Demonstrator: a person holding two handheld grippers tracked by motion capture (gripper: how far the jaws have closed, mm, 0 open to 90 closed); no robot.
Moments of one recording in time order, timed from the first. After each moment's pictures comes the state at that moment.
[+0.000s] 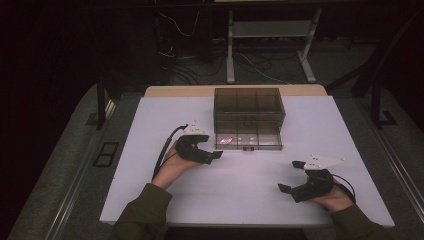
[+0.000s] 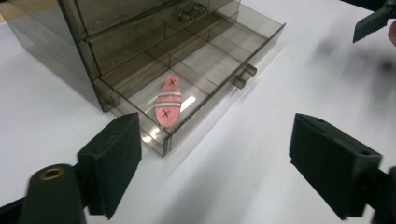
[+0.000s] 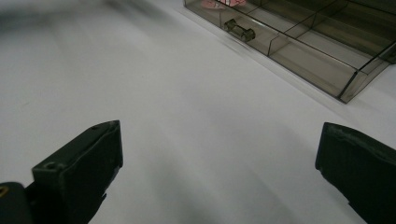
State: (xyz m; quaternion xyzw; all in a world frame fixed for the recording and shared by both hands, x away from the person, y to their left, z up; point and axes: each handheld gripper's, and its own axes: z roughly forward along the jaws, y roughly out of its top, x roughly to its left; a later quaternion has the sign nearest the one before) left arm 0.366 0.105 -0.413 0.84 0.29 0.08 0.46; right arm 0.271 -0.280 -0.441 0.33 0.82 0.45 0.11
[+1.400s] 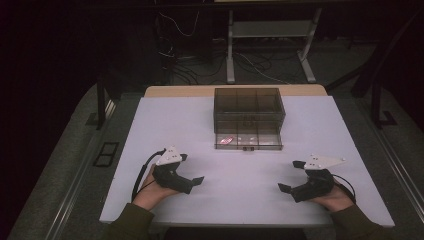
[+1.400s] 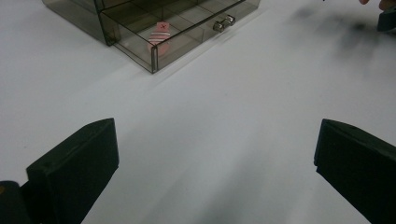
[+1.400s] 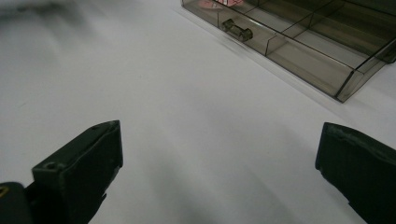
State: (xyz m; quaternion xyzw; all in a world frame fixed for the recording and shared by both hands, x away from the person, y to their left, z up) left arm 0.296 0.158 -0.429 0.83 0.29 0.10 0.47; right arm 0.270 -0.280 -0.441 0.33 0.82 0.45 0.12
